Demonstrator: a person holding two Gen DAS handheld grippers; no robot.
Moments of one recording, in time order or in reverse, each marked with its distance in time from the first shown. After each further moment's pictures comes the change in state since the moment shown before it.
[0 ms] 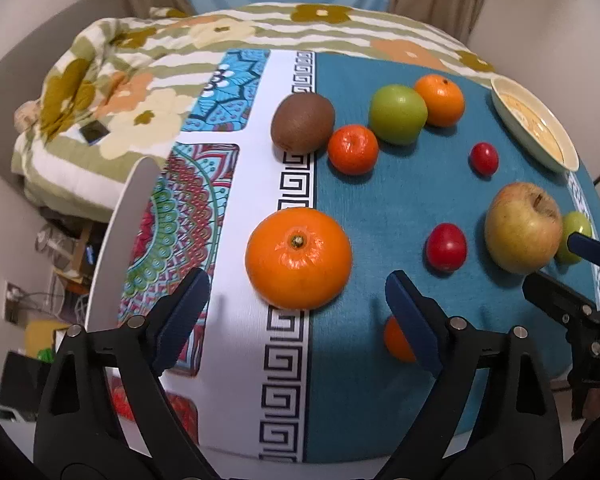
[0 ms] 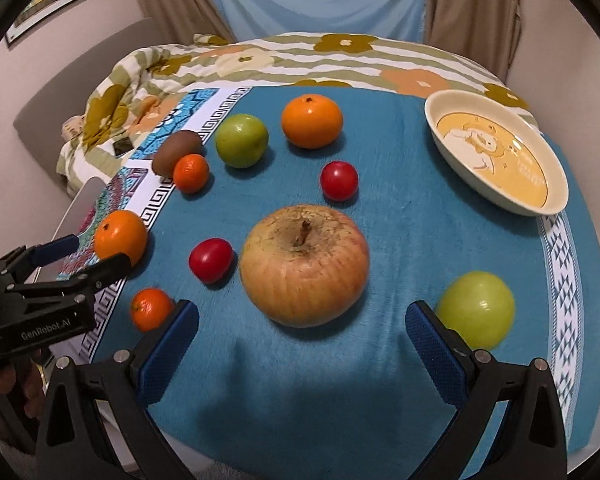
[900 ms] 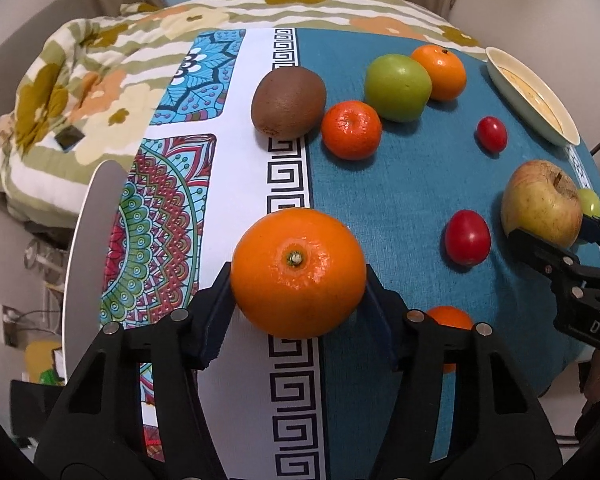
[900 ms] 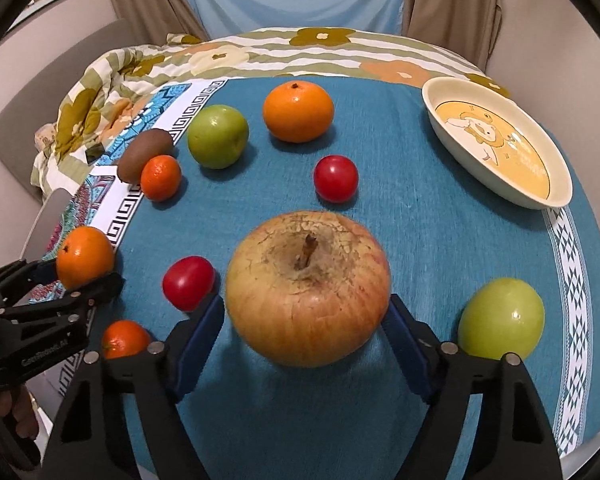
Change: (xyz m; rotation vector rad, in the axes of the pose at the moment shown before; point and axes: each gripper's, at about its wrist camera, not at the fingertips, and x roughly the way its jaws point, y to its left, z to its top) left arm 0.026 0.004 0.005 0.067 0.057 -0.047; right arm 0.024 0.006 0.010 0.029 0.011 -0.077
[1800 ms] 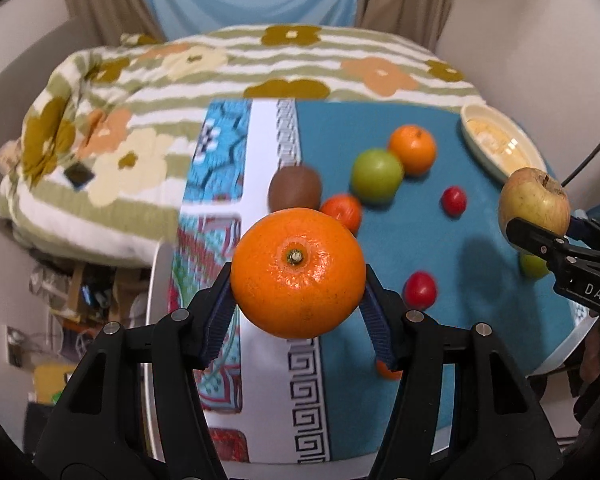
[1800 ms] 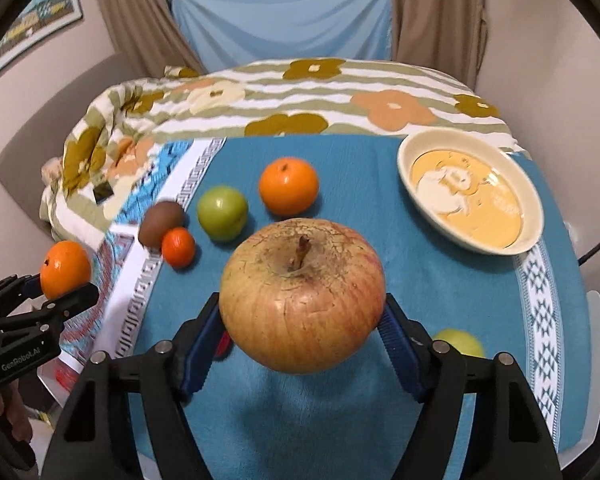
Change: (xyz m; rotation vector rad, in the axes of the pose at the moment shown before) left arm -0.073 0.007 0.043 0.030 -0.120 -0.029; right arm -0.060 -0.014 0.040 0.081 -0.103 0.024
